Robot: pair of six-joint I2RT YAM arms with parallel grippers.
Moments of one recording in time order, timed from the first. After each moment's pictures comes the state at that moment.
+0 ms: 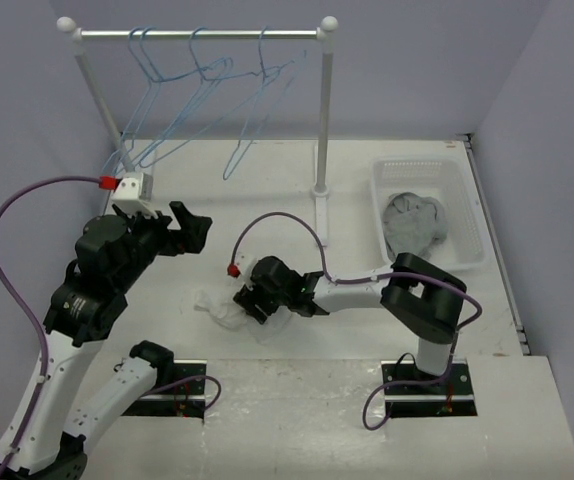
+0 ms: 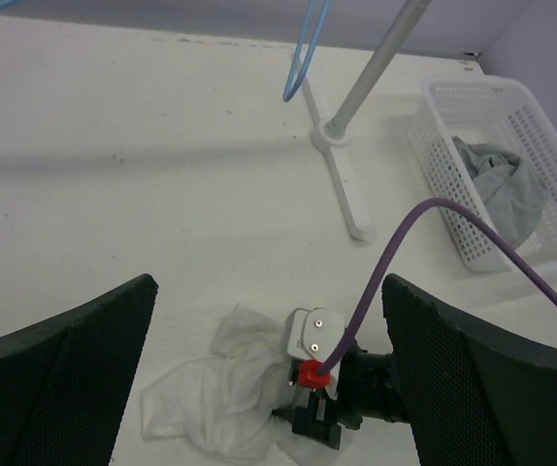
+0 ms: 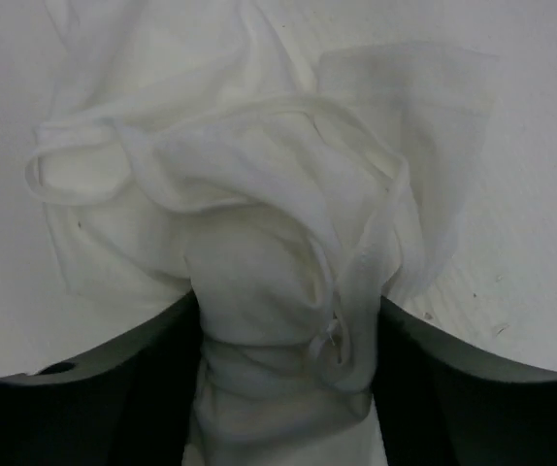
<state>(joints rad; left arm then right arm) -0.37 0.69 1.07 -0.64 -0.03 -0.36 1.13 1.84 0.98 0.09 0.00 0.08</state>
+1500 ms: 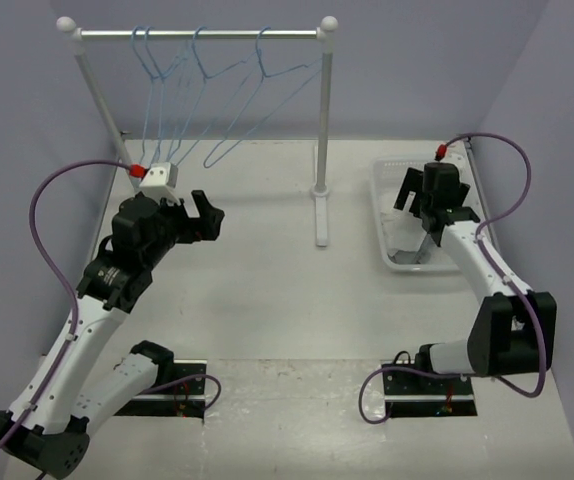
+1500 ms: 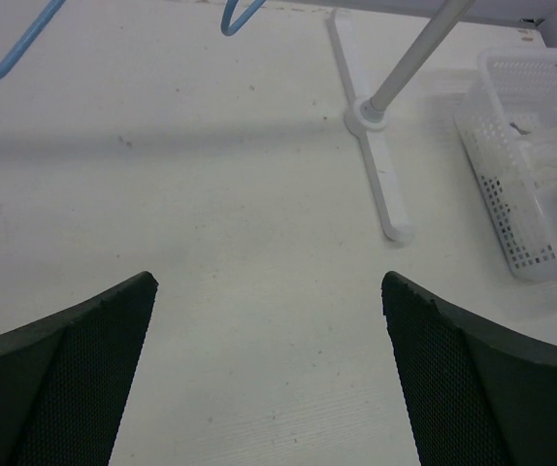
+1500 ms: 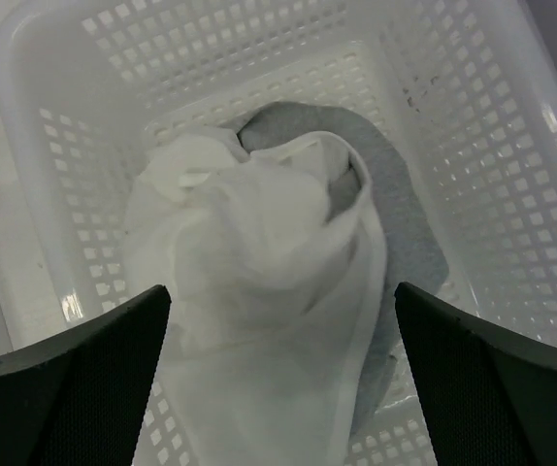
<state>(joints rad) -0.37 0.83 0.97 -0.49 -0.06 -0.36 0.07 1.40 1.01 -0.28 0.30 0.28</state>
